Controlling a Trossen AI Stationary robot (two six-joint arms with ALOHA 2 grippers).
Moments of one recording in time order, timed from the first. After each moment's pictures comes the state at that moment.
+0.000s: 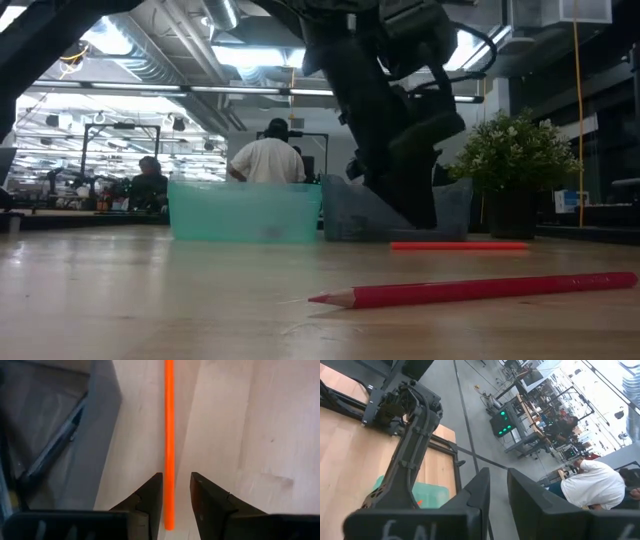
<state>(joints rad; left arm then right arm) -0.06 2.29 1.80 -0.57 -0.12 -0.25 0.46 1.81 2.36 -0.98 0.98 -0.45</state>
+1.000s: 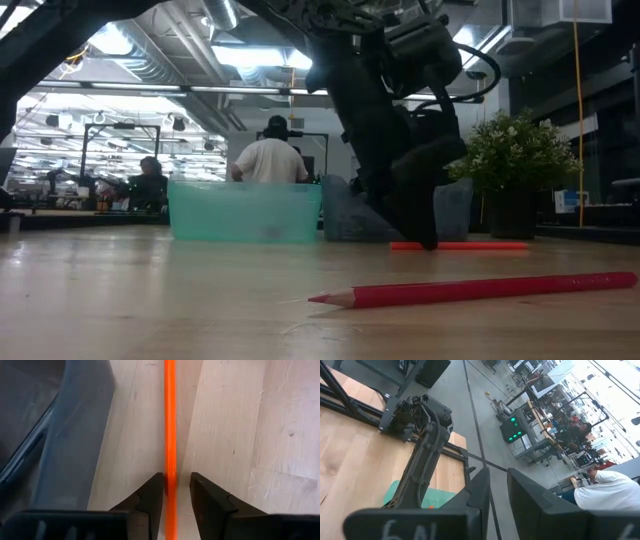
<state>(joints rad) -0.05 2.35 1.81 -0.55 -0.09 -0.25 0.47 1.81 2.36 -0.97 0.91 -0.45</state>
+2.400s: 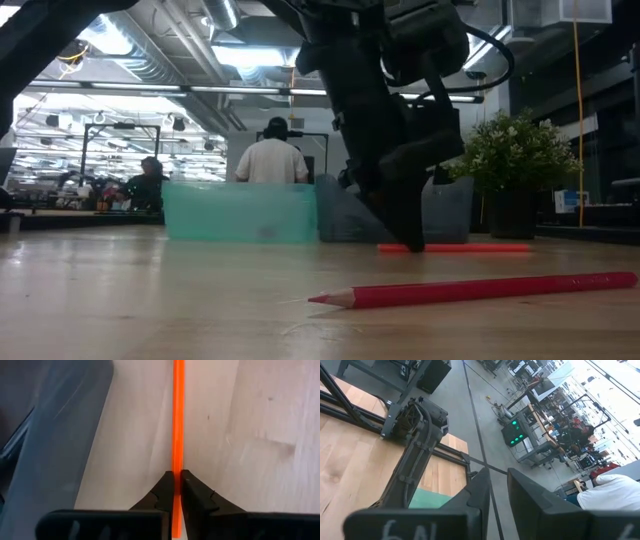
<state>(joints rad) -0.13 2.35 1.80 -0.67 -0.13 -0.31 0.46 1.81 2.36 -0.94 0.90 -0.45</state>
